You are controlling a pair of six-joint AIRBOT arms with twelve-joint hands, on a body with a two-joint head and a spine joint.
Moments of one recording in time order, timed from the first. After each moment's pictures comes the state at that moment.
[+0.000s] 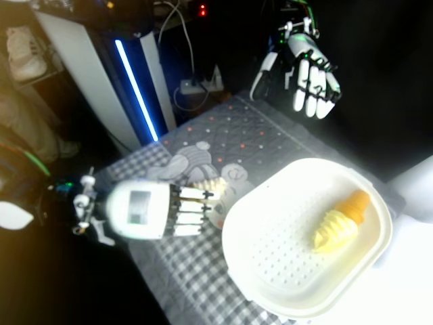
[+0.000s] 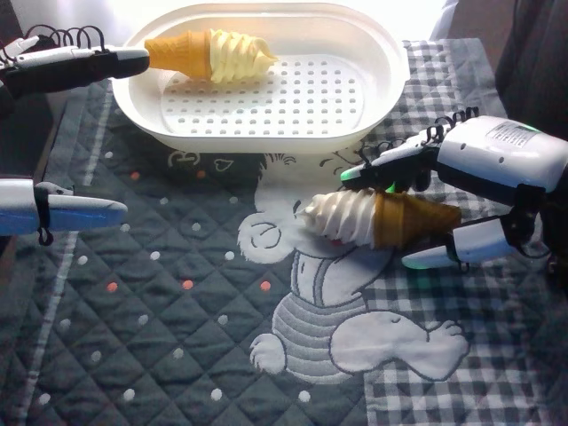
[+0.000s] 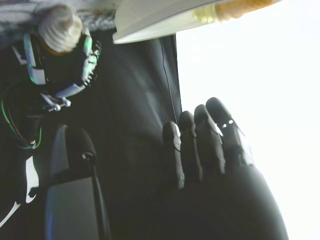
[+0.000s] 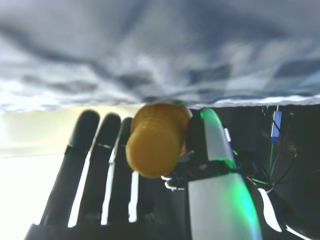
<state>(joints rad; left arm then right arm) 0.94 -0.88 1.00 -0.10 -1.11 0.80 -0.99 -1.08 1.36 -0.38 0.86 -0.21</state>
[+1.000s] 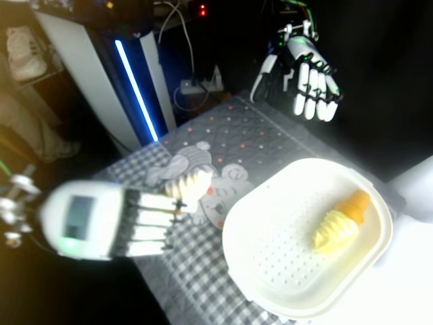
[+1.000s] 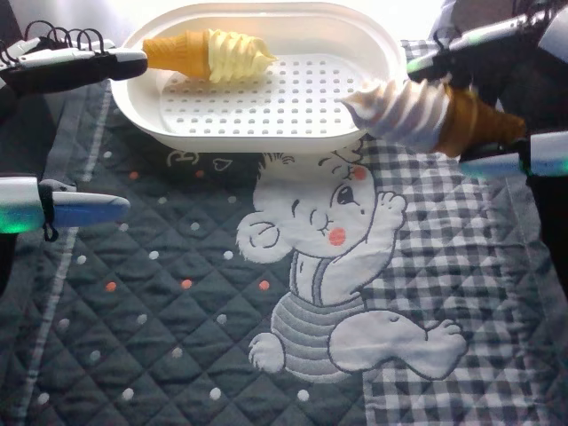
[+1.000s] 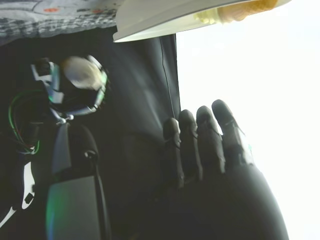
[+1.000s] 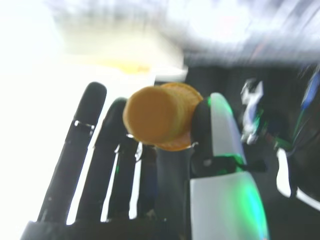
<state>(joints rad) 0.95 -0.91 1.02 -0.13 -1.13 0.79 -0.94 -0.94 1.34 -0.18 1.14 -0.29</state>
